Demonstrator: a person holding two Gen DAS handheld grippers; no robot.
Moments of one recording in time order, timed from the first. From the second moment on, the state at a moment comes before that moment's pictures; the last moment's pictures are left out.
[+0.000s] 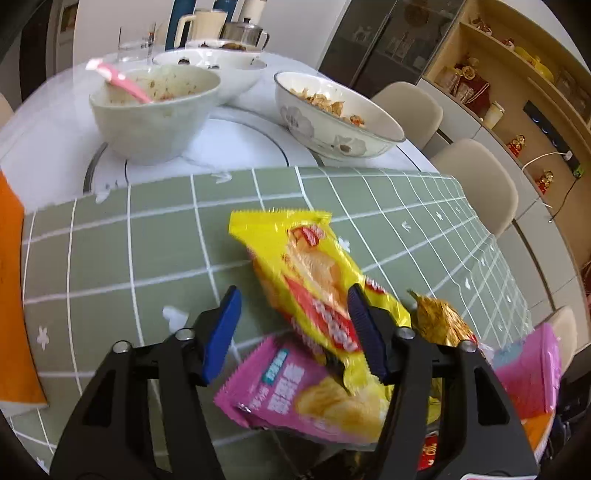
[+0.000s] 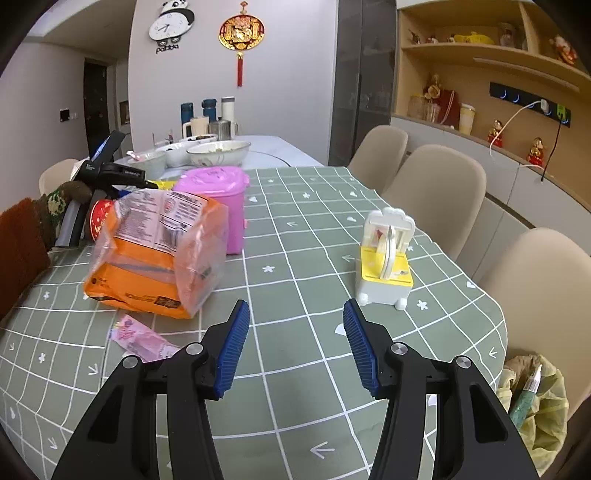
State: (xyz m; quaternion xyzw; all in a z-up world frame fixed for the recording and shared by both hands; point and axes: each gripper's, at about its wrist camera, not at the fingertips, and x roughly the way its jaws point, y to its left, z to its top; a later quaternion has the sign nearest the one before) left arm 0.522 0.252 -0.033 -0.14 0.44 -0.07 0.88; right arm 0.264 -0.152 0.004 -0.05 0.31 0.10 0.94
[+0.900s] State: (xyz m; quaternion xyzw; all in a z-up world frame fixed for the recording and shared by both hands) left arm 0.289 0.173 -0.007 -0.10 0.44 -0.19 0.87; right arm 0.217 -0.092 0.025 -0.05 0.30 0.29 0.91
